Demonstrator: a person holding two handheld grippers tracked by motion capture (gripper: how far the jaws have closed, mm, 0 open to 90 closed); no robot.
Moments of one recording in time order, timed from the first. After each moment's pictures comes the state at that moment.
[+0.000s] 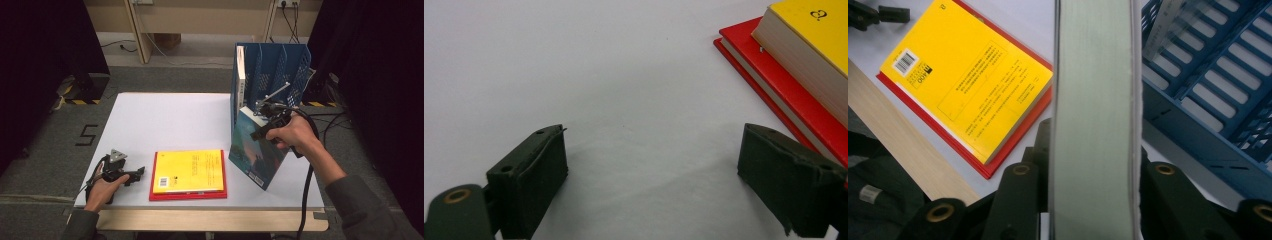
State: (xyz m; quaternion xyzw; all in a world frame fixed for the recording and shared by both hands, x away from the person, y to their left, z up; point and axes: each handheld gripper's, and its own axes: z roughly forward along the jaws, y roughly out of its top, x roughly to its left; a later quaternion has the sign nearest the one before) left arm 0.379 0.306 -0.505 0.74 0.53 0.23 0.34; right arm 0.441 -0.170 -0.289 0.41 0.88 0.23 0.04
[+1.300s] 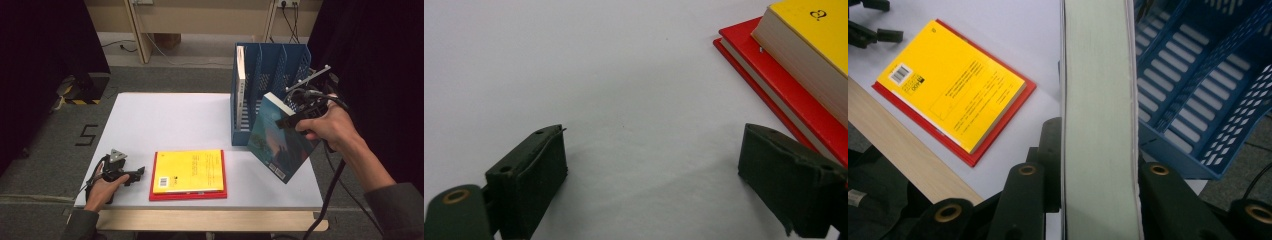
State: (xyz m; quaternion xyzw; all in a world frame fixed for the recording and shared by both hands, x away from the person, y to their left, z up) left arm 0.379 0.307 -0.505 0.75 0.53 0.22 0.34; right arm 0.412 -0.216 -0.221 0.42 0.87 0.25 0.11
